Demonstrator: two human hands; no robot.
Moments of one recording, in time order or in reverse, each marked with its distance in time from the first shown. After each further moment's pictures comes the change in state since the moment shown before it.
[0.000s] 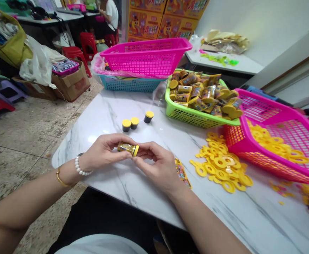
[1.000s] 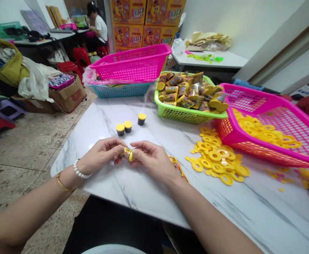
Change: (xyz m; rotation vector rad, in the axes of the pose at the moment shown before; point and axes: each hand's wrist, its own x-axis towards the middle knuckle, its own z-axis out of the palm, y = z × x) left_hand 0.005 -0.006 -0.002 -0.111 -0.063 -0.242; right_hand 0.014 -0.007 -0.005 0.507 -0.077 0.457
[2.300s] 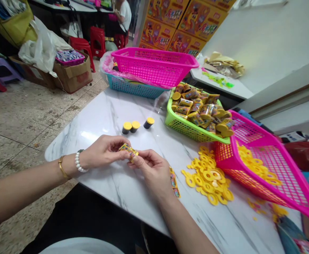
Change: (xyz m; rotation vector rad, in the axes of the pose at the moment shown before) left_hand -0.006 -0.001 0.006 0.295 0.039 0.205; right_hand -0.009 0.008 0.007 -0.057 0.168 -0.046
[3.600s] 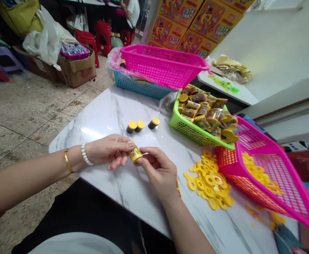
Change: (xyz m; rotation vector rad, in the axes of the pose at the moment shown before) left_hand 0.009 0.003 -0.004 -0.665 -0.307 -0.490; right_hand -0.004 0.000 -0.002 -0.288 -0.078 -0.484
